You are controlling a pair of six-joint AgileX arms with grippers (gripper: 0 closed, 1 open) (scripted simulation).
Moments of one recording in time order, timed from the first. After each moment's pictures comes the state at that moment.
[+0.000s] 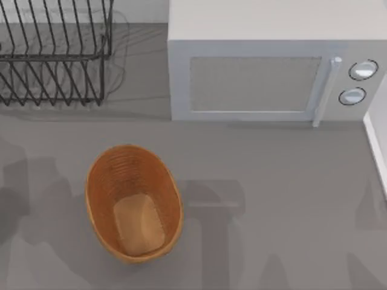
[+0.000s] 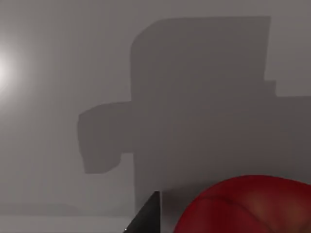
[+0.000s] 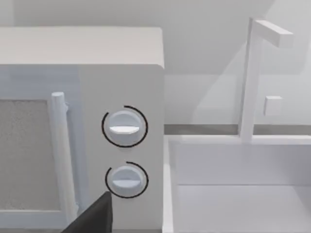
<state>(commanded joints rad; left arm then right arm) 0.30 1.95 1.14 -0.83 0.02 0.97 0.00 0.00 0.00 0.00 0.00 0.00</state>
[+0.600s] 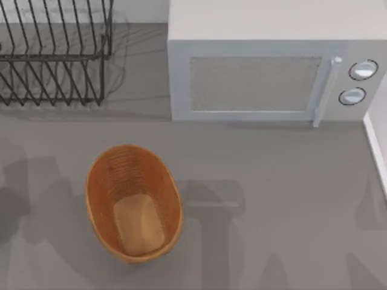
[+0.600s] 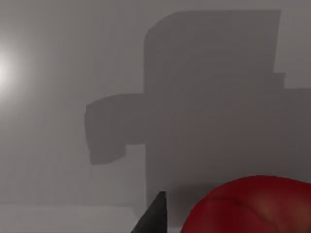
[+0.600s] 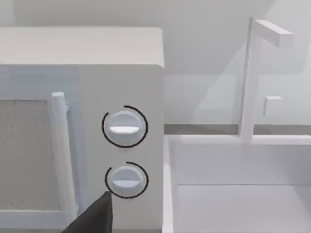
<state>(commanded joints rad) 0.31 1.93 1.16 -0.84 0.02 0.98 0.00 0.00 0.00 0.00 0.00 0.00</state>
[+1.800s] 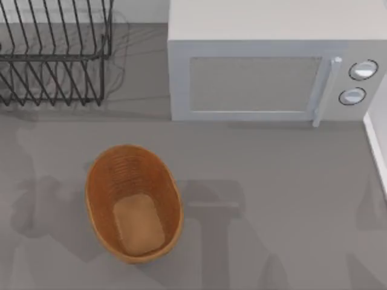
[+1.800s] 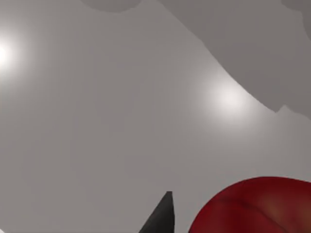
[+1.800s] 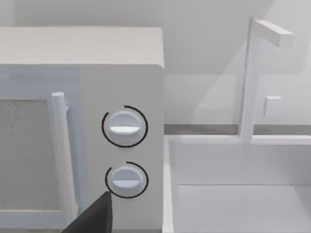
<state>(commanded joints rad) 0.26 1.82 1.61 -1.43 0.01 0.91 0.00 0.00 0.00 0.00 0.00 0.00</state>
